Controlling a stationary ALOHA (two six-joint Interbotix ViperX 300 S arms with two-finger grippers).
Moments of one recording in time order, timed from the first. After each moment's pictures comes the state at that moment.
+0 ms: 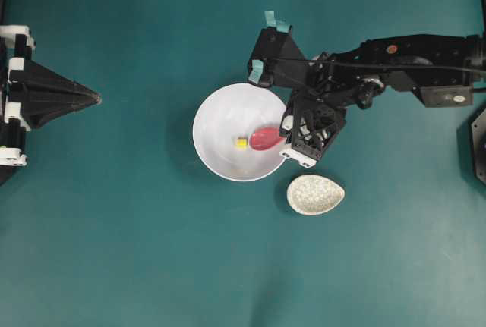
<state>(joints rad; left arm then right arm) 0.04 -0.97 1.18 0.01 -0.14 -0.01 -0.12 0.03 0.44 0.23 0.71 0.13</state>
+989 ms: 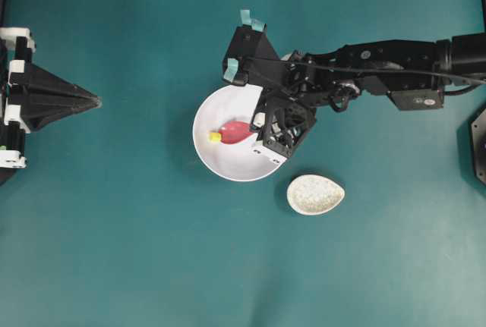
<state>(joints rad) 0.03 -0.97 1.18 0.01 -0.13 -0.01 -0.12 0.12 0.39 0.23 0.48 0.11</state>
